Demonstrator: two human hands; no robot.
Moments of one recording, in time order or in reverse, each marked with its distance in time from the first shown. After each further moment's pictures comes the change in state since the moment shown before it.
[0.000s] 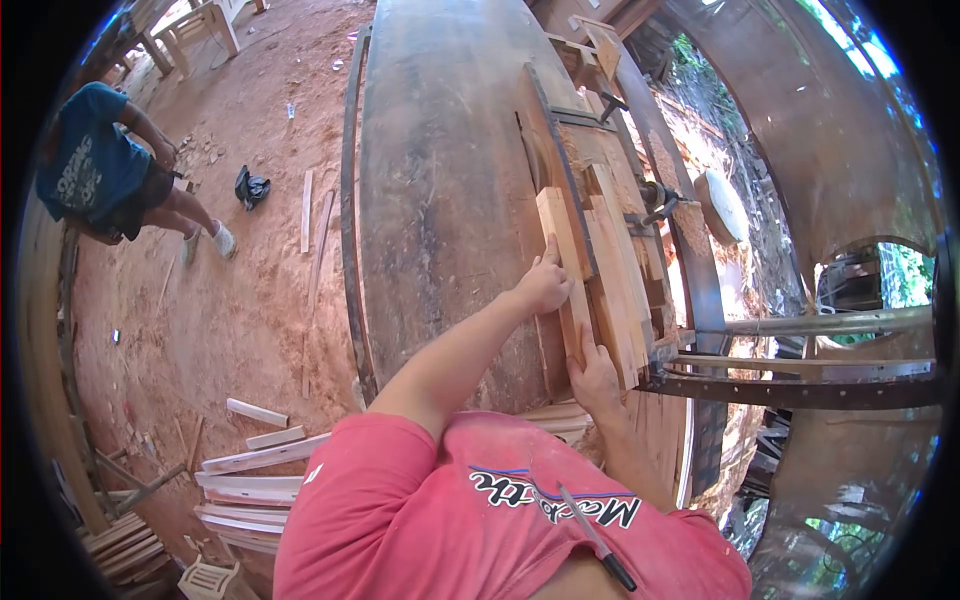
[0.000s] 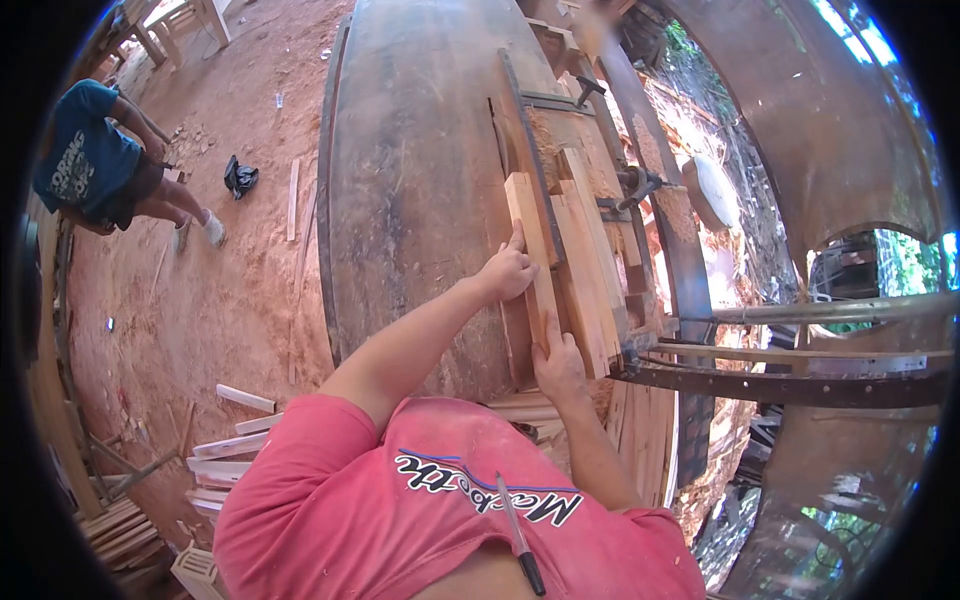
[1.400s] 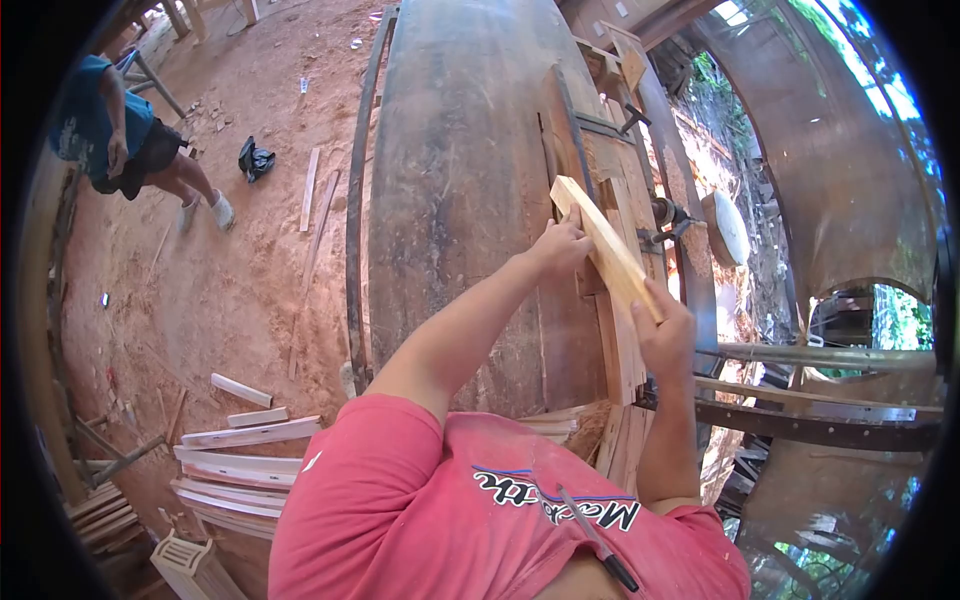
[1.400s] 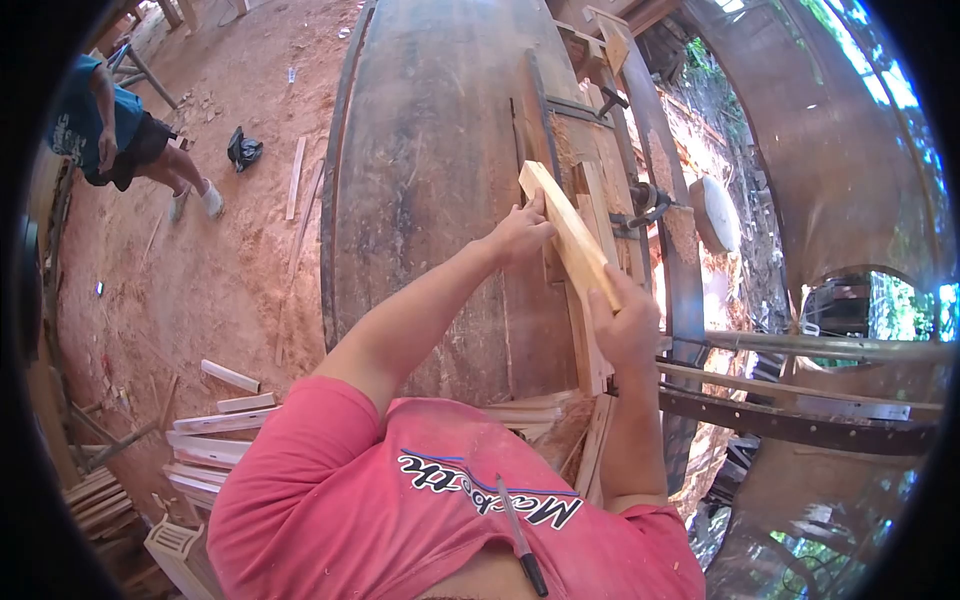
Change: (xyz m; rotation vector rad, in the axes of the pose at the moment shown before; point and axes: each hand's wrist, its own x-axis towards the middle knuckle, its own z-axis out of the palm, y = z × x) left_hand 0.047 0.004 -0.050 -0.153 0.161 0.136; right_hand 0.079 -0.060 -0.133 0.025 0.311 -0.165
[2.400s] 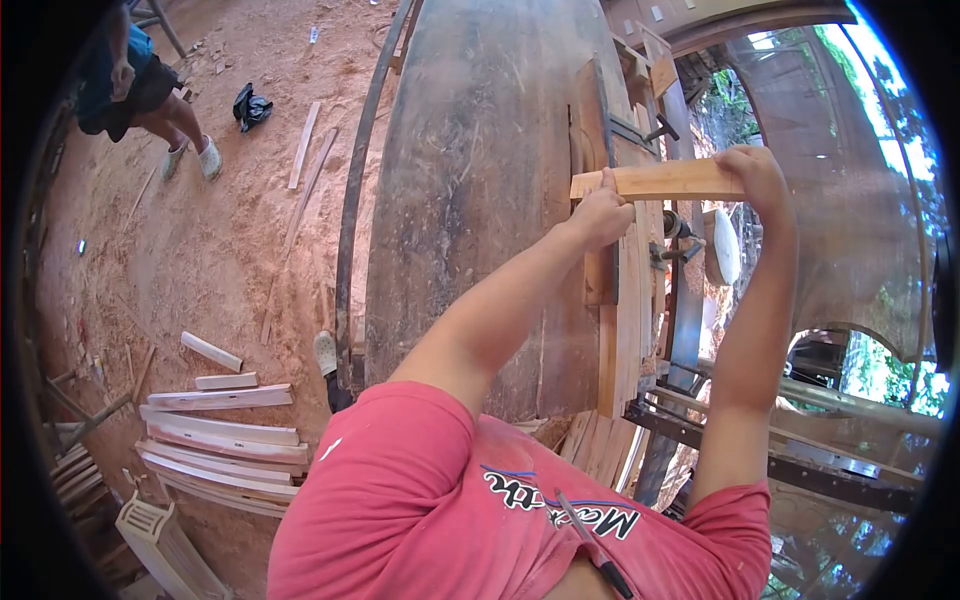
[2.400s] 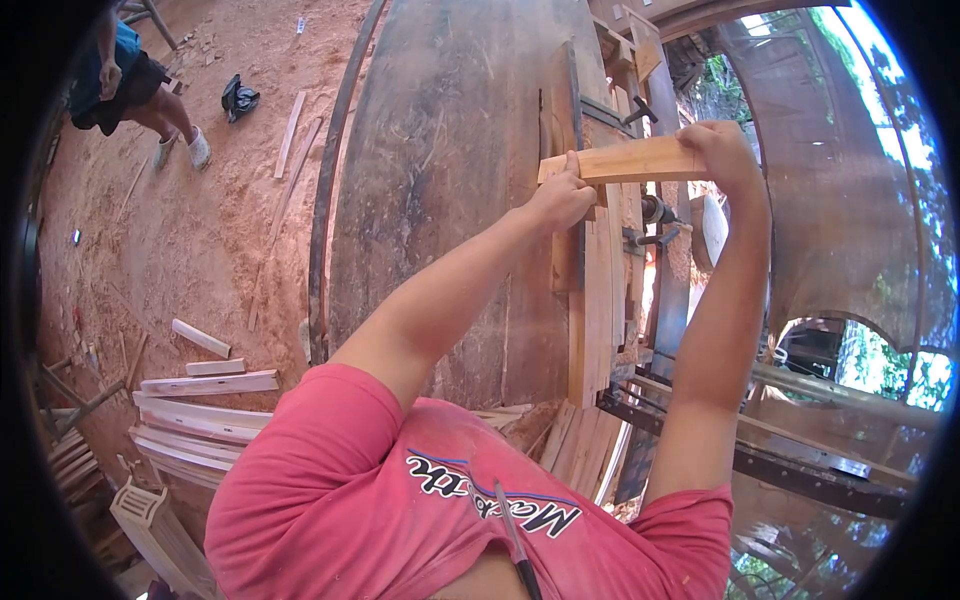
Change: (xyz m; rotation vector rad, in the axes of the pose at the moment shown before) left_hand 0.057 0.024 -0.028 -0.259 0.202 -0.091; right_hand 0.272 -0.038 -0.048 -0.044 -0.350 0.010
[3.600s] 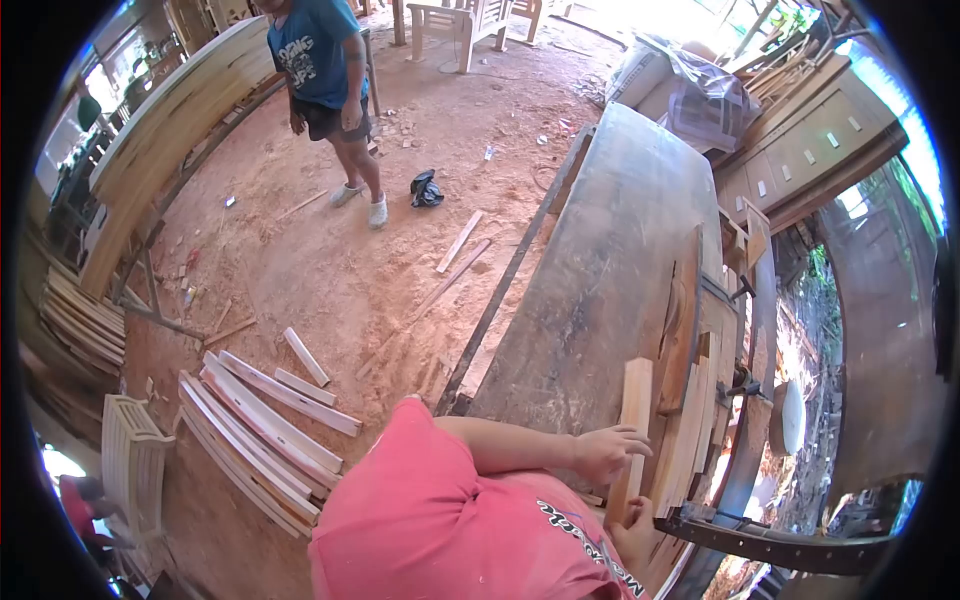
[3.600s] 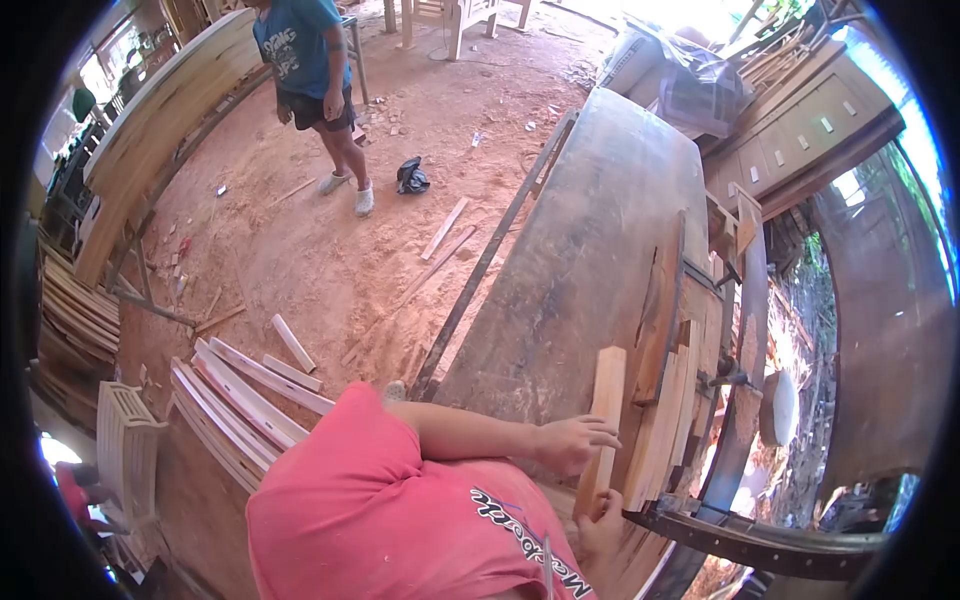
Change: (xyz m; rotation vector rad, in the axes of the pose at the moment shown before) left_hand -0.259 -0.034 0.046 0.409 -0.027 0.705; right_hand -0.405 0.095 0.245 0.271 -0.100 0.300
